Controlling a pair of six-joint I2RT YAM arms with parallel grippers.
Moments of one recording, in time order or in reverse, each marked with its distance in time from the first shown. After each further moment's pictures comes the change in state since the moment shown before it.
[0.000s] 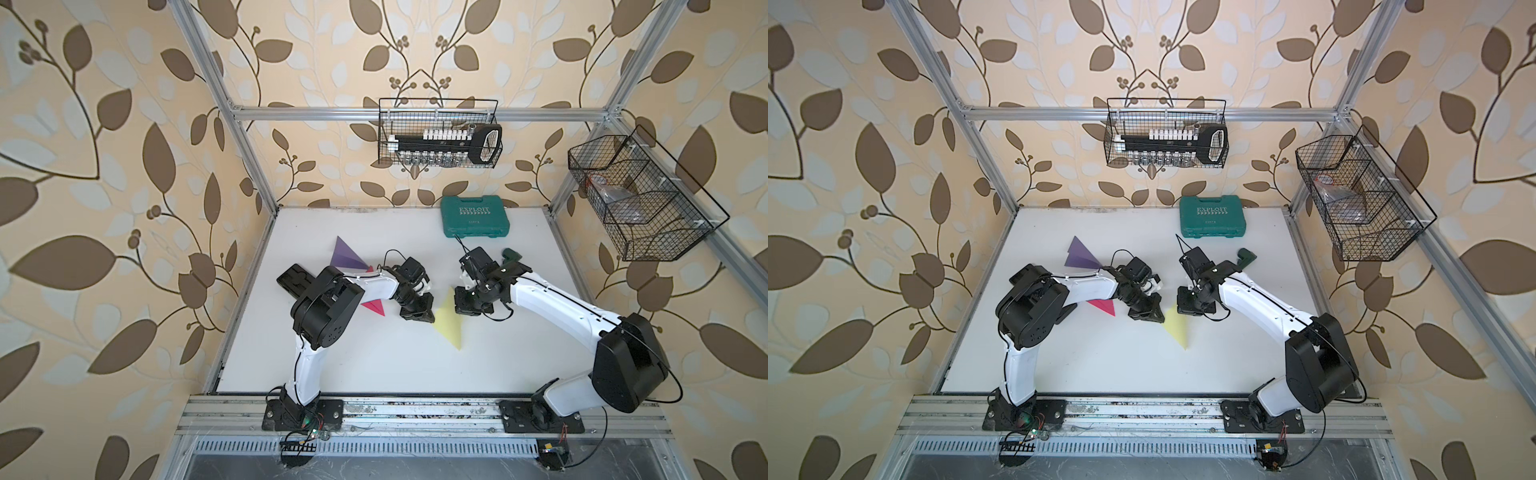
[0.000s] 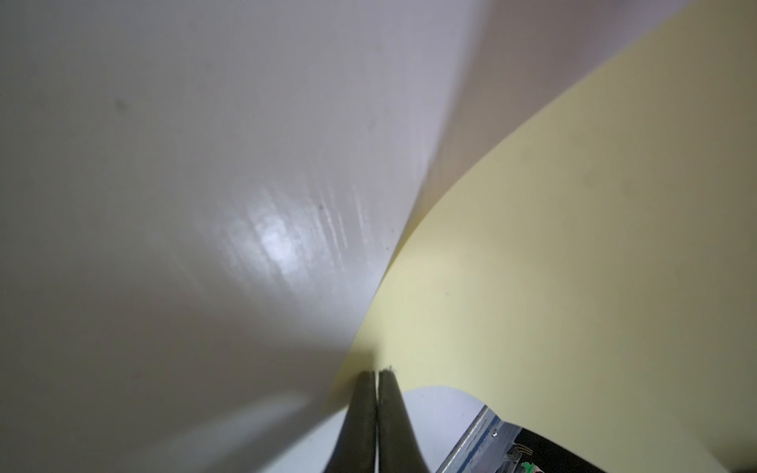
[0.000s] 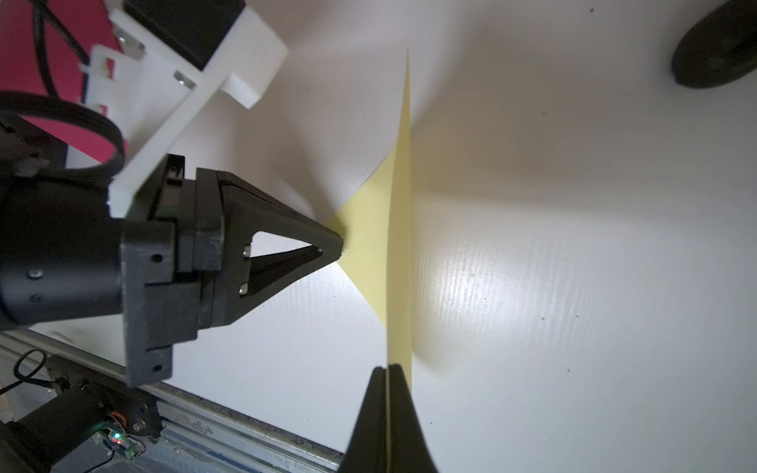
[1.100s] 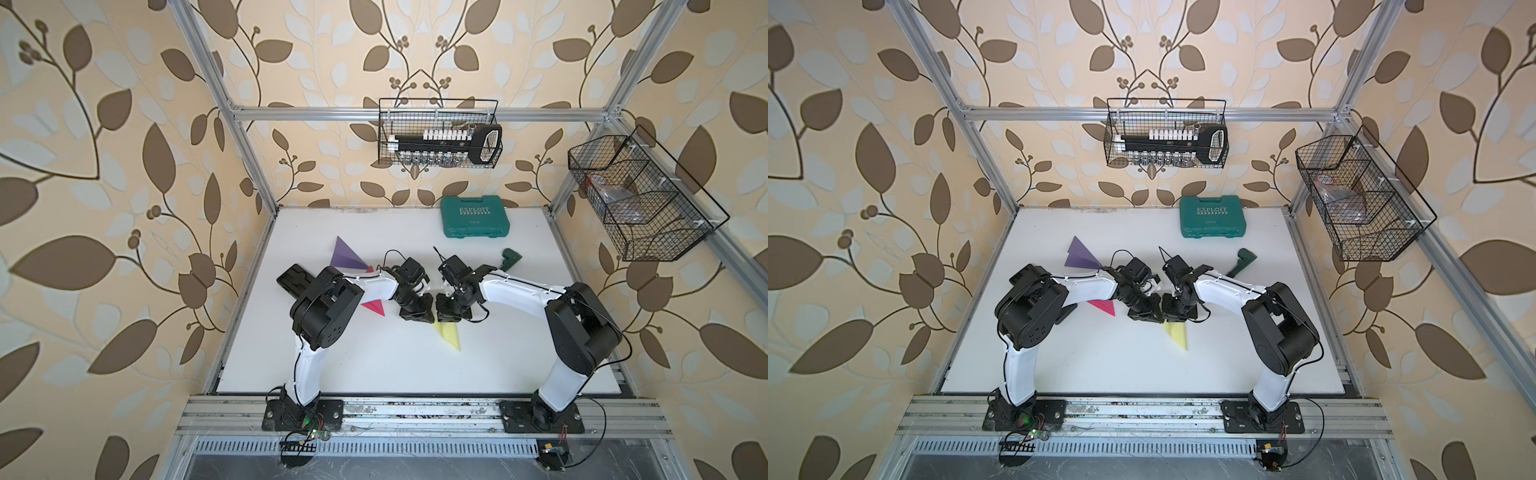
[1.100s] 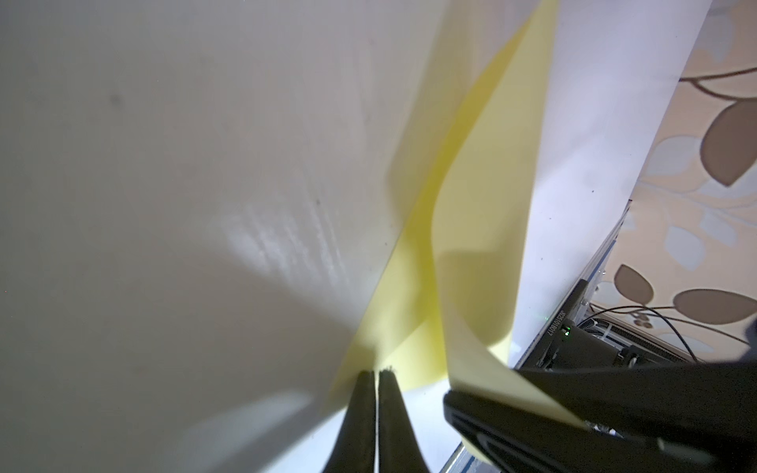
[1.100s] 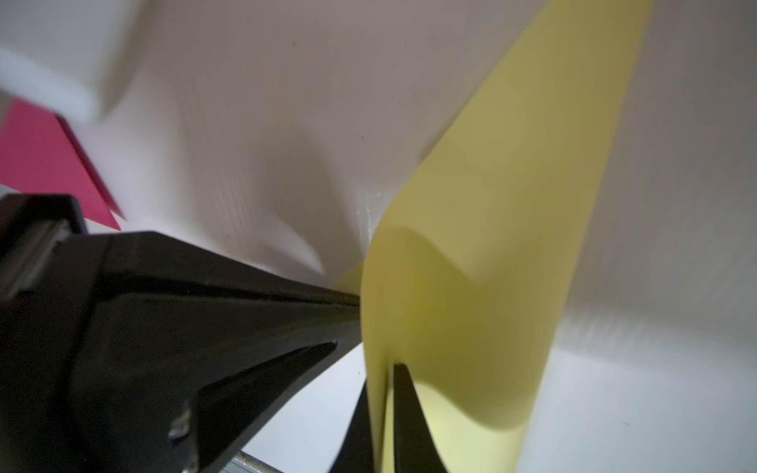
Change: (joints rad) left arm 0.000 -0.006 -0.010 0.005 -0.001 0.019; right arm 0.045 0.252 -0.001 0.172 -0.105 0.075
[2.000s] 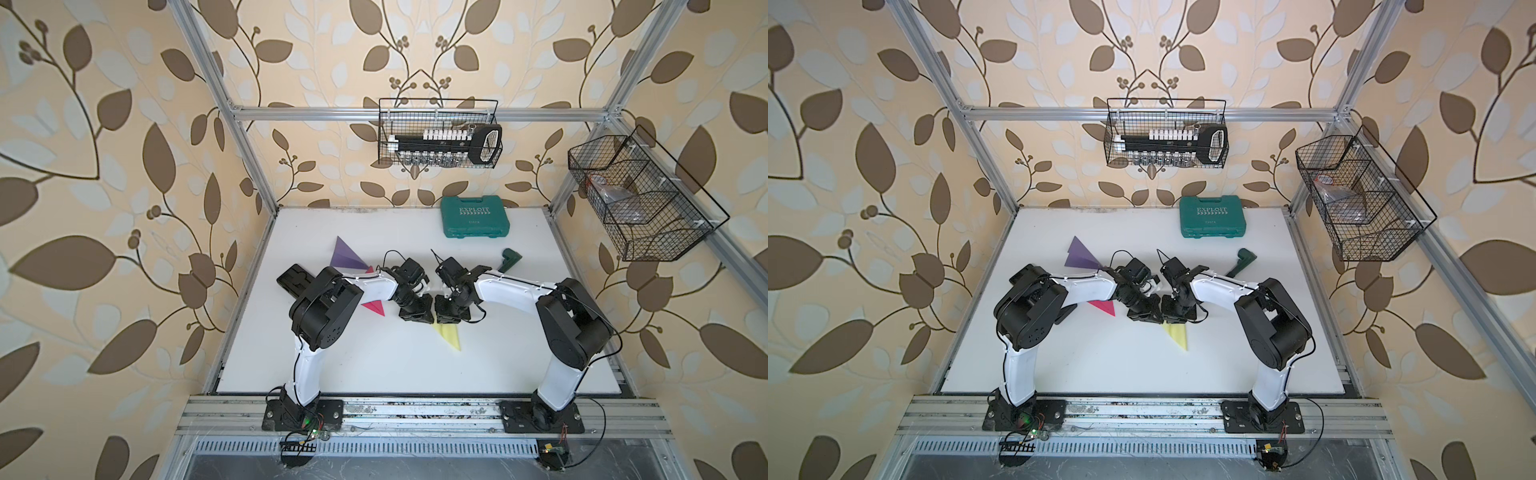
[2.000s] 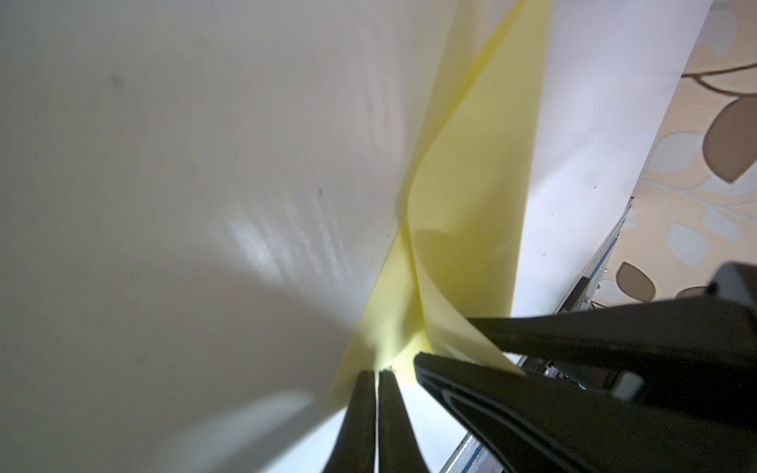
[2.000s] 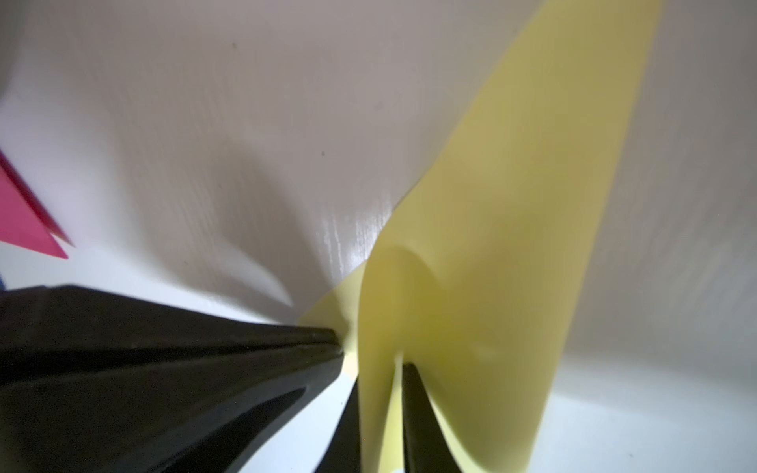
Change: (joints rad) left arm 0.000 -0.006 -0.010 0.001 0.000 0.004; right arm 0.007 0.055 0.012 0.016 0.022 0.030
